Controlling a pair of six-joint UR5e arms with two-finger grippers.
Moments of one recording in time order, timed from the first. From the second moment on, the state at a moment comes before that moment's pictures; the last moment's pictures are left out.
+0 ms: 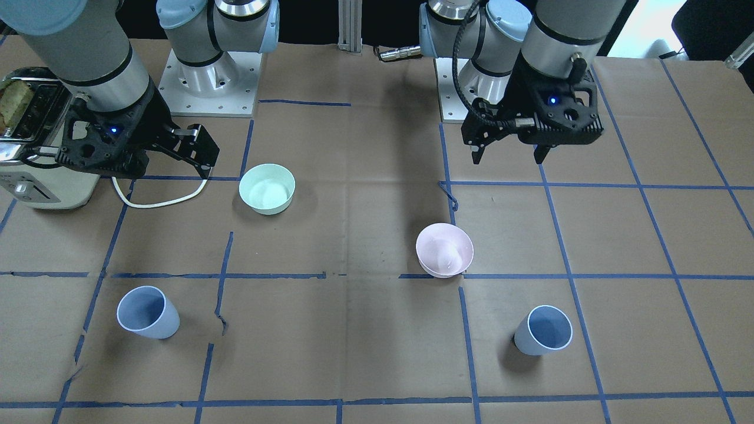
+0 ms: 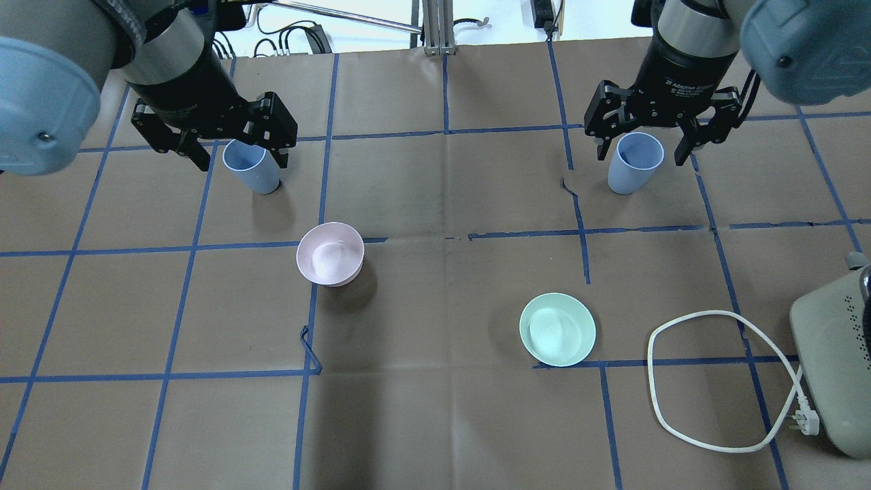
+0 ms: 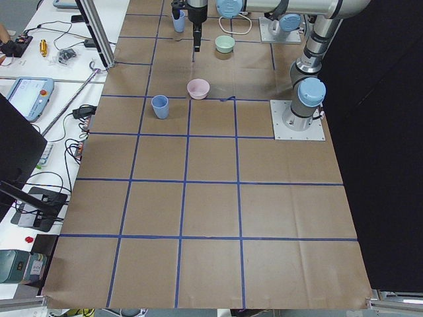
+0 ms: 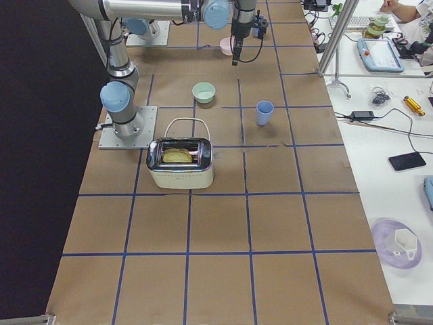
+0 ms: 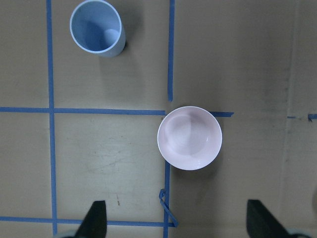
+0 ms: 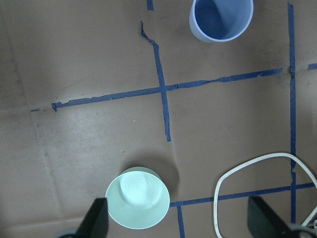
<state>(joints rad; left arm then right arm) -1.56 -1.62 -1.55 -1.51 1.59 -0.03 1.56 -1.49 1.53 -1.55 -1.57 0.13</state>
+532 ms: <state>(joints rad) -1.51 -1.82 -1.53 -1.29 1.59 0.05 1.49 -1.43 1.50 -1.65 -1.57 0.04</state>
